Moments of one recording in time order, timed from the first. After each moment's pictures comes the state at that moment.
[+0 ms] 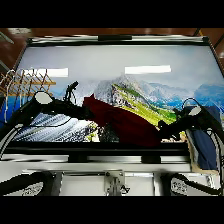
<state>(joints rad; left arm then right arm) -0.28 -1.30 0.97 0.71 -1.02 -1.27 -0.23 -1.36 0.75 -1.08 1.29 1.52</state>
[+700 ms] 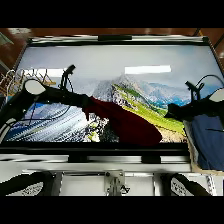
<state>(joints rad) -0.28 -1.28 1.19 0.73 -1.04 -1.20 -0.23 -1.15 1.03 -1.11 1.38 1.39</state>
